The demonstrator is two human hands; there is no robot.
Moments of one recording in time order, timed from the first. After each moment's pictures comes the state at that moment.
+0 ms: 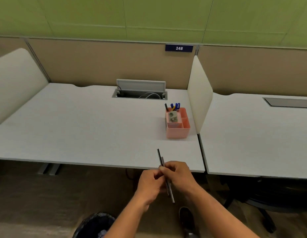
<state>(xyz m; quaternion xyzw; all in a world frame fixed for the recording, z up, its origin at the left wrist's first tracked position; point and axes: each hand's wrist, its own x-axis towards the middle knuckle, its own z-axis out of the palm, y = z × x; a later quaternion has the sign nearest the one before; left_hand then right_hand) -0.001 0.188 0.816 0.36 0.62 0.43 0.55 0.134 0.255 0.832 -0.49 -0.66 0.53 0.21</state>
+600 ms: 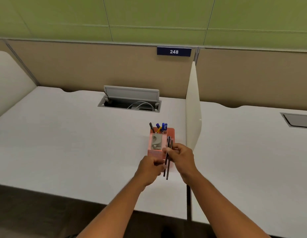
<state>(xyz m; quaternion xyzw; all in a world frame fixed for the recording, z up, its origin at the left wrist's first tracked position) 0.049 0.482 0.830 0.41 0.73 0.33 0.44 0.187 0.555 0.844 -0.48 -0.55 0.59 0.34</state>
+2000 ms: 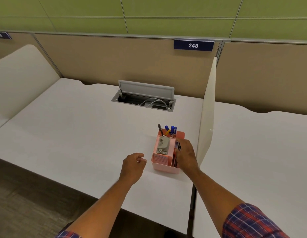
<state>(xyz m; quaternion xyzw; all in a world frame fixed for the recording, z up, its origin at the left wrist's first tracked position) 0.003 0.501 0.809 0.29 0.85 0.31 0.30 0.168 0.656 0.761 -0.50 -0.75 0.40 0.19</state>
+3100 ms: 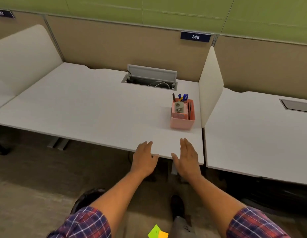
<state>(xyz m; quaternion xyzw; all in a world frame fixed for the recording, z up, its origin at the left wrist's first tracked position) -0.011 0.232 0.780 0.50 0.80 0.22 0.25 0.178 0.315 0.750 -0.54 -0.82 0.17 0.11</state>
